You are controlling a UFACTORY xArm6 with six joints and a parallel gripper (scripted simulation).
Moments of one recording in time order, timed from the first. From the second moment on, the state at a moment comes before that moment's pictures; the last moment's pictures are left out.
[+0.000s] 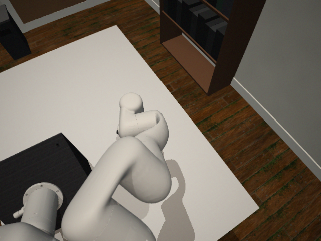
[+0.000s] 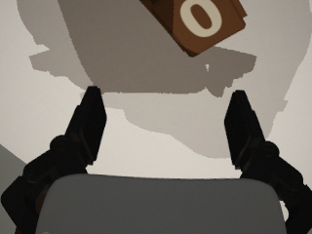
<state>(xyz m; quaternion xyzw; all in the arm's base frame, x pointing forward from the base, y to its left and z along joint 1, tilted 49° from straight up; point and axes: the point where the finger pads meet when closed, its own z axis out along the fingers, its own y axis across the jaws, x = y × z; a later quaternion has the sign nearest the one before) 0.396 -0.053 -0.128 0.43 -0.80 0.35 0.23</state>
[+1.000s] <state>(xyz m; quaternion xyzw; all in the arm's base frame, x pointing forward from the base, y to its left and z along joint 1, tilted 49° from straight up) 0.398 -0.028 -0.104 0.44 -0.80 0.35 0.23</state>
